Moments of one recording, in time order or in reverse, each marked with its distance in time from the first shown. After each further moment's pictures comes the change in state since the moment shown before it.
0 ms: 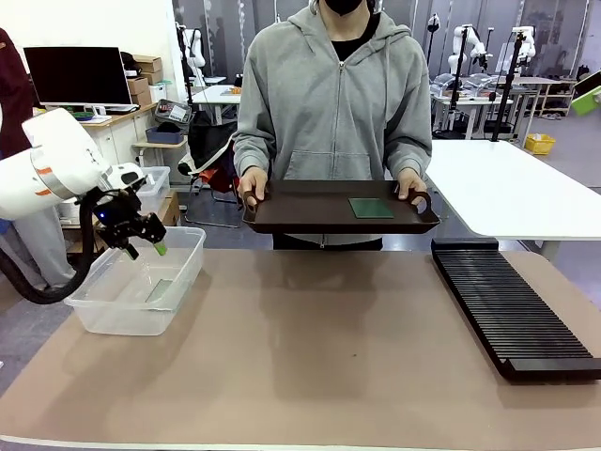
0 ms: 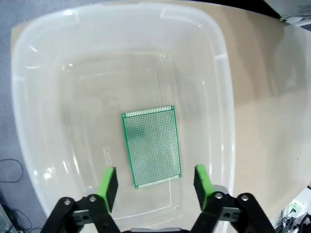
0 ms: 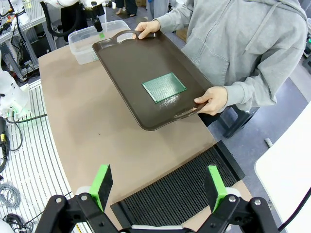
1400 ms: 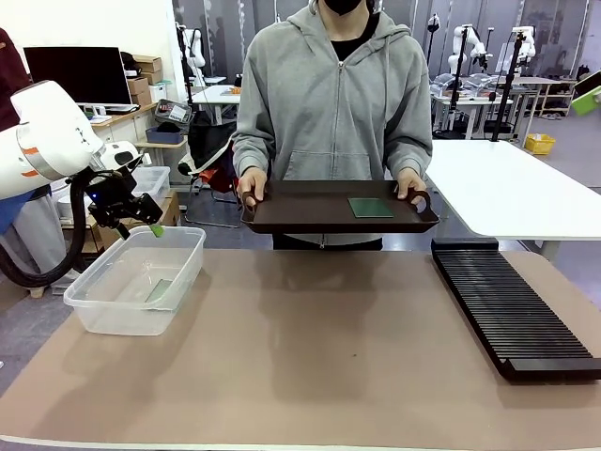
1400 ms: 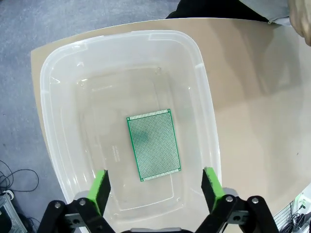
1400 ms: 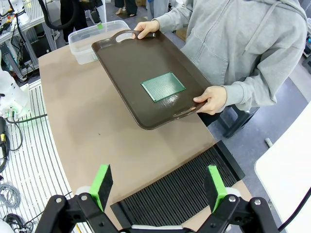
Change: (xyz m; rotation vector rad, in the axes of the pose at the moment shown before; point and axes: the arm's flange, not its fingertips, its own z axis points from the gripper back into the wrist) left arm 0.003 -0.015 0.040 0.044 -0.043 -0.068; right arm 0.000 0.000 0.000 0.000 0.000 0.000
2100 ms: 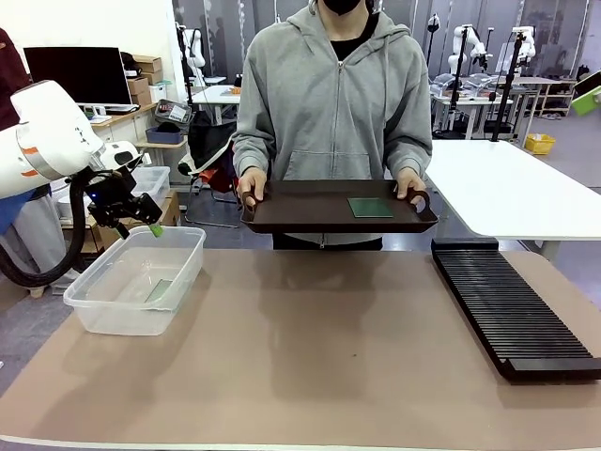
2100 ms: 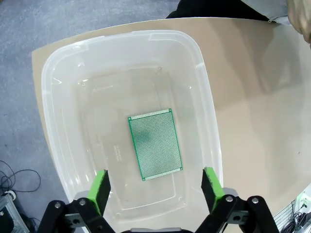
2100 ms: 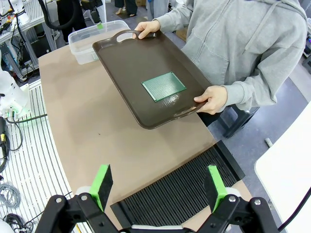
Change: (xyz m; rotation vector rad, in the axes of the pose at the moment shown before) left arm 0.001 0.001 0.004 0.011 0.001 -0.012; right arm 0.000 0.000 0.000 0.000 0.000 0.000
